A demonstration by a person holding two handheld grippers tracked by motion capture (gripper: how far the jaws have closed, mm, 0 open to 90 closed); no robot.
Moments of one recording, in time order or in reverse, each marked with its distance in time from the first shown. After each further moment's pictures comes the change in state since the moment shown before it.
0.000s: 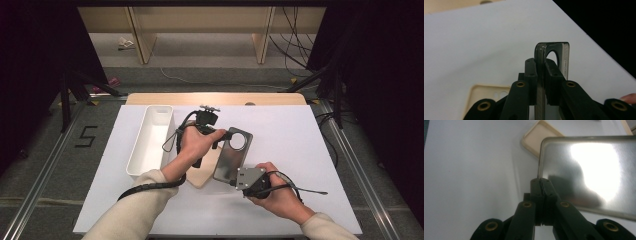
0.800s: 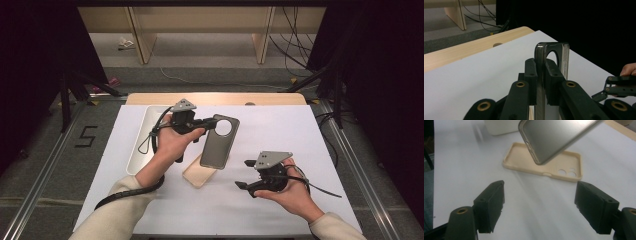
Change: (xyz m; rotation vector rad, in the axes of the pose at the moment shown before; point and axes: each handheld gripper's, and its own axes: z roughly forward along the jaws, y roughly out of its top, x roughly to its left) left arm 0.030 -0.010 -0.059 -0.282 -0.039 0.121; right arm -0.021 -0.030 -0.018 -0.195 0.001 0.433
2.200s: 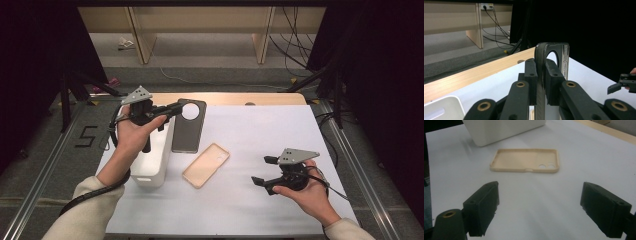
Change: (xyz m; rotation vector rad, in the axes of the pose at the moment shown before) left arm 0.048 0.015 -0.073 -0.144 0.064 0.027; right arm -0.020 -0.026 -0.034 -0.083 -0.056 0.143
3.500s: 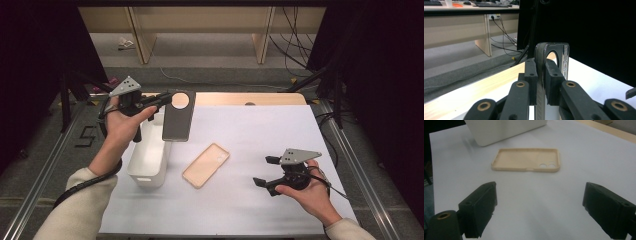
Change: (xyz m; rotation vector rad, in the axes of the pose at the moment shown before) left arm 0.029 0.015 -0.010 -0.044 0.038 0.066; right arm -0.003 -0.002 -0.002 -0.001 0.016 0.003
